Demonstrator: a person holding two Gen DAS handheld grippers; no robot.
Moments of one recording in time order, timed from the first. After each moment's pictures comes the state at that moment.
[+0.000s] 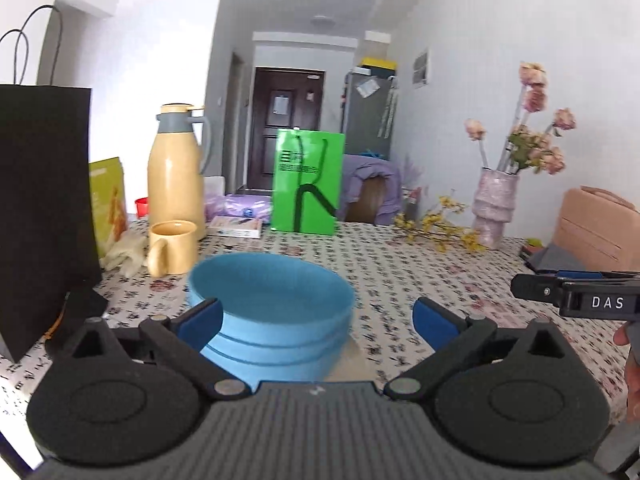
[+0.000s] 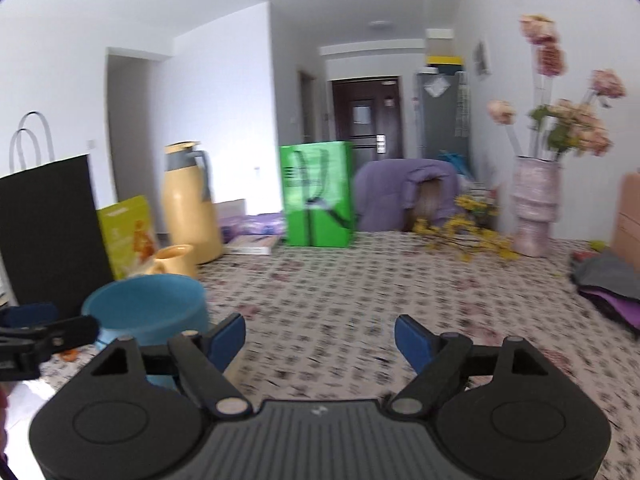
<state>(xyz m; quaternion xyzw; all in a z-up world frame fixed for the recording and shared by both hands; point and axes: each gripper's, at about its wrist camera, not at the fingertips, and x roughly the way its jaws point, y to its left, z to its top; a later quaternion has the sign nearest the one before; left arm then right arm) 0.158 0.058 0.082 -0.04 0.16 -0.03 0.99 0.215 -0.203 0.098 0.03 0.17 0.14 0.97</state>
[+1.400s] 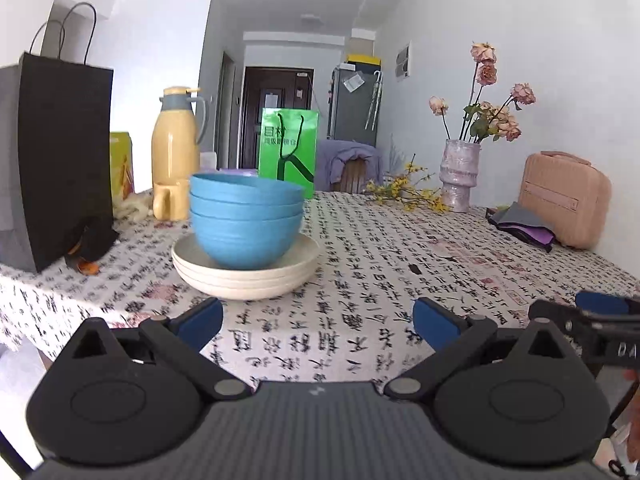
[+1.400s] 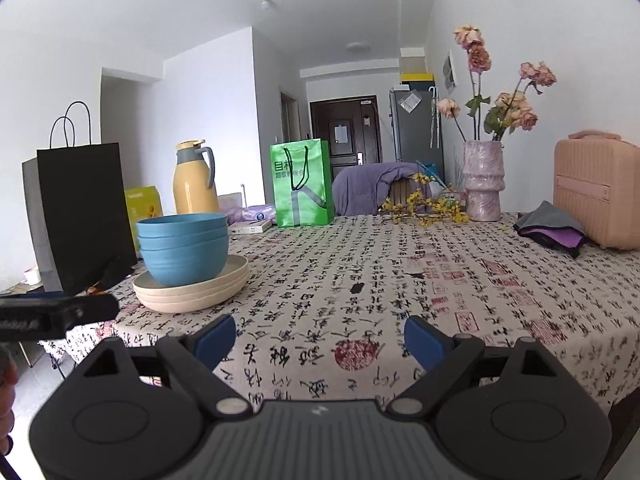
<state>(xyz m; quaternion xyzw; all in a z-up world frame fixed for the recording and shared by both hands) 0.020 0.019 0.020 -0.04 0.16 -0.04 0.99 0.029 -0.233 0.009 0.05 0.14 0.12 0.98</state>
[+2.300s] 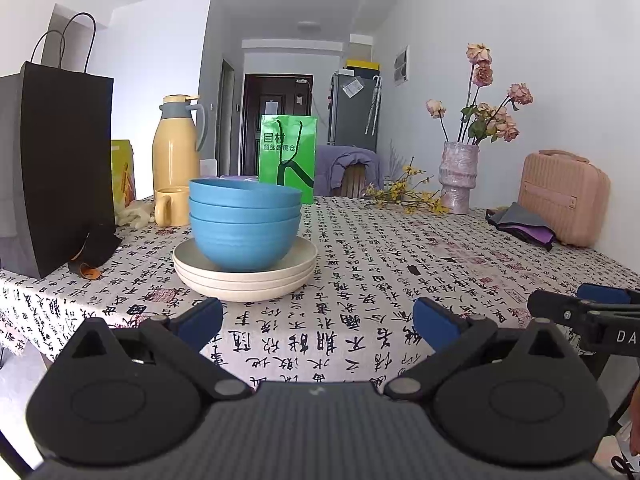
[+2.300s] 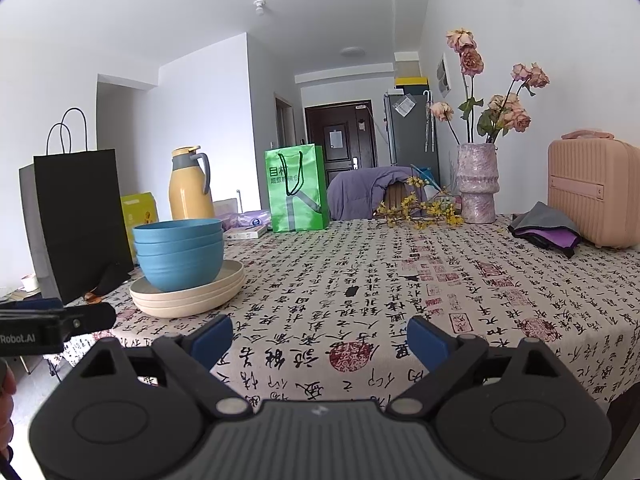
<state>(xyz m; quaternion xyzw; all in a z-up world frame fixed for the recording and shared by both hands) 0.012 0.013 0.017 -0.02 0.15 -0.03 0.99 0.030 -0.236 0.010 0.05 0.13 0.11 0.98</state>
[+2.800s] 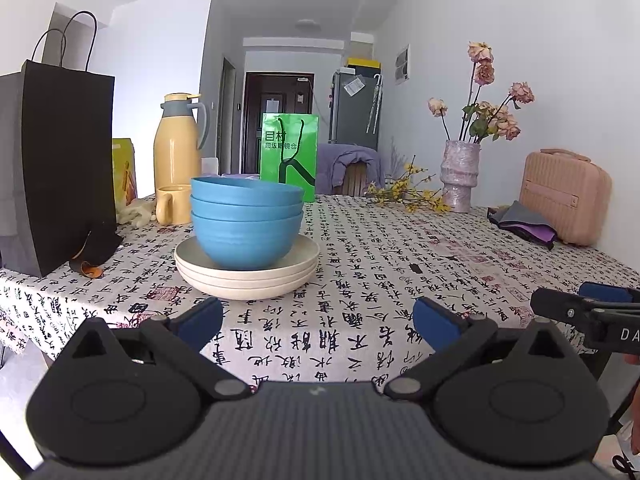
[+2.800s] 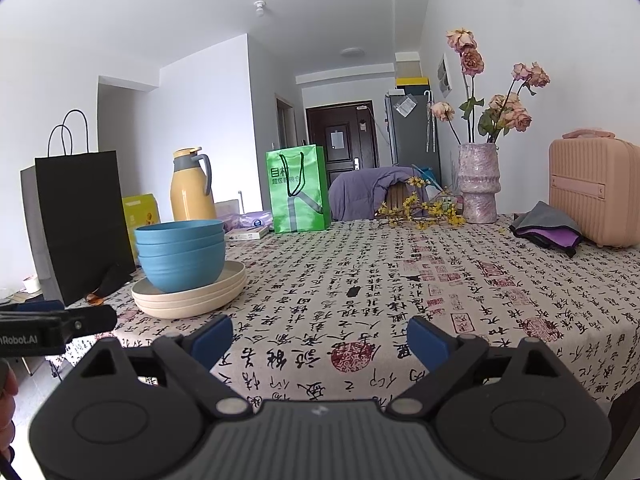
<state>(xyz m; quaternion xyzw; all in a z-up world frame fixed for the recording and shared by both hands) 0.011 0.013 0.017 -0.02 0.15 -0.03 0.99 0.029 -0.237 0.010 0.06 0.13 0.12 0.98</state>
